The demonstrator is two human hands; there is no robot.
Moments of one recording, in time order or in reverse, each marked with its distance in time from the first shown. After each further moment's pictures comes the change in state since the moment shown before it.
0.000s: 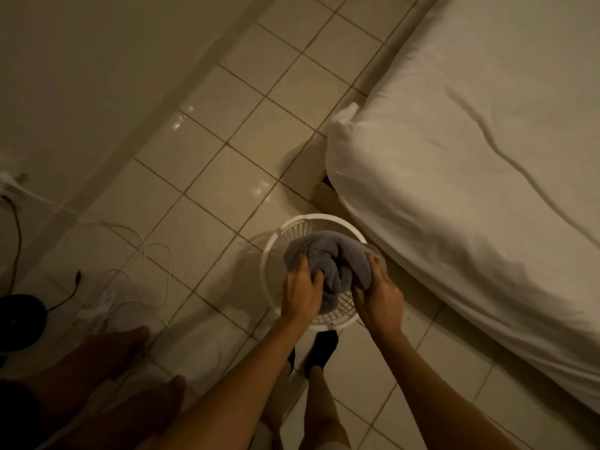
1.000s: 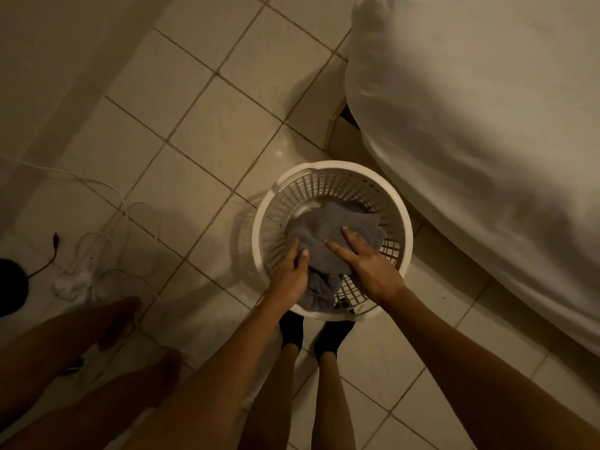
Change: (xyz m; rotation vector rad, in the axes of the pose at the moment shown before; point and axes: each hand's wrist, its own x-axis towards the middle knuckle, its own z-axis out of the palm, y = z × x) left_hand 0.079 -0.156 0.092 -0.276 -0.240 -0.330; right_hand 0.090 0.103 0.152 -0.253 -0.431 -0.494
